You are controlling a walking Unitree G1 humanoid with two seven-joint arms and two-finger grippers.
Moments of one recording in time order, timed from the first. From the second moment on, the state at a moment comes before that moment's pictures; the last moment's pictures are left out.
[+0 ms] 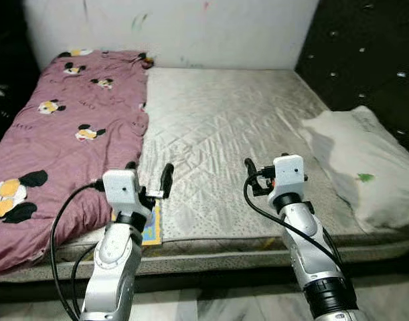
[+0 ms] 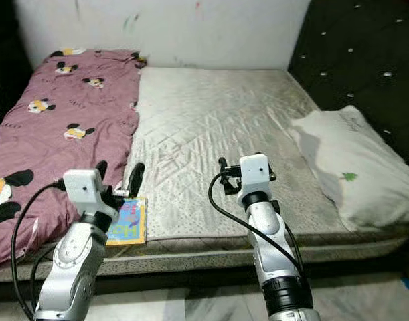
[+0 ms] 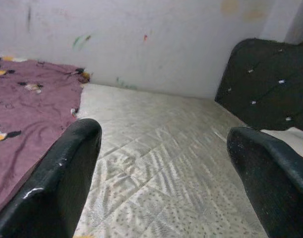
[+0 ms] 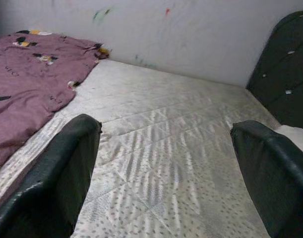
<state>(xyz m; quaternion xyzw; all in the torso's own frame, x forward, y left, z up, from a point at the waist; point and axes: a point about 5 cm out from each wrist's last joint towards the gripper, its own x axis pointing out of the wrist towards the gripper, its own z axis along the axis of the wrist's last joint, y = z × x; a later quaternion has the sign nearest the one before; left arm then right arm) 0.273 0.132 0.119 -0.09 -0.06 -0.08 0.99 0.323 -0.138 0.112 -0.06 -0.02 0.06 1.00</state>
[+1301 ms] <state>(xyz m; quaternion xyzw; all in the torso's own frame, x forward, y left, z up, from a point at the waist) 0.279 0.123 0.123 -0.09 -0.05 -0.10 0.99 0.318 -0.147 0.102 -0.06 -0.01 0.03 1.00</state>
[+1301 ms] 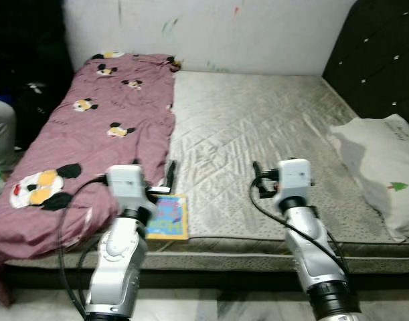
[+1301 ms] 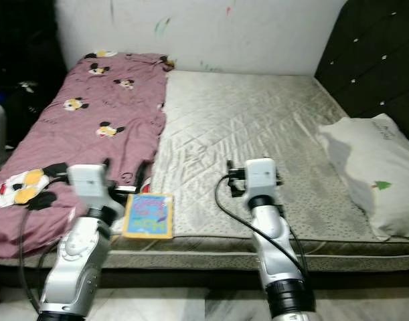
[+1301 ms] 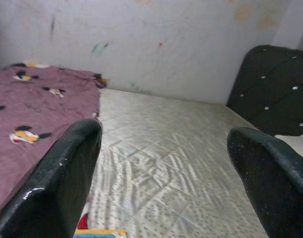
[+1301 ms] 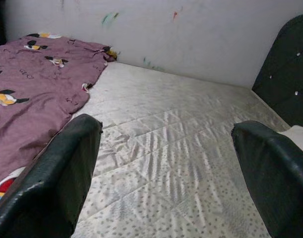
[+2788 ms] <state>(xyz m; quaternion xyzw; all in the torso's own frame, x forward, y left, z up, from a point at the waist) 0.281 0.120 0.126 -0.10 -0.05 -0.10 0.99 0.321 -0.145 0.103 -0.06 -0.01 0.03 1.00</state>
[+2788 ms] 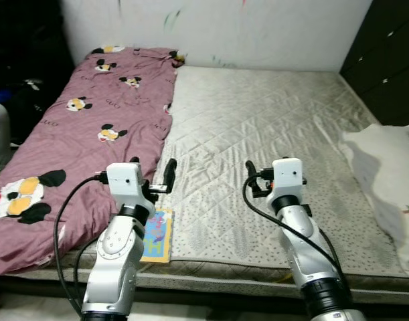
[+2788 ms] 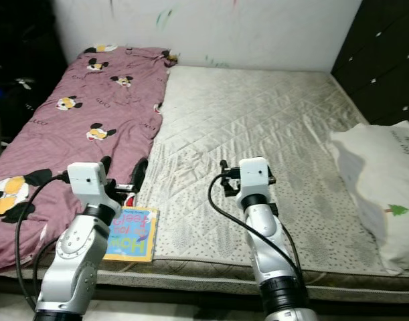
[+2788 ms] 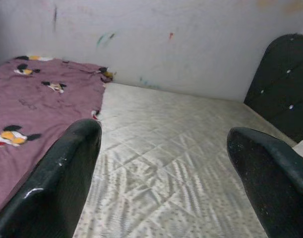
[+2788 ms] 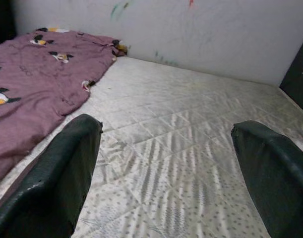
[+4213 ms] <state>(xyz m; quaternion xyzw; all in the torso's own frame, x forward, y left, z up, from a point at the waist) 0.281 0.124 0.127 -0.10 -0.05 -0.10 0.99 0.318 -0.132 0.095 -0.06 0.01 0.06 1.00</state>
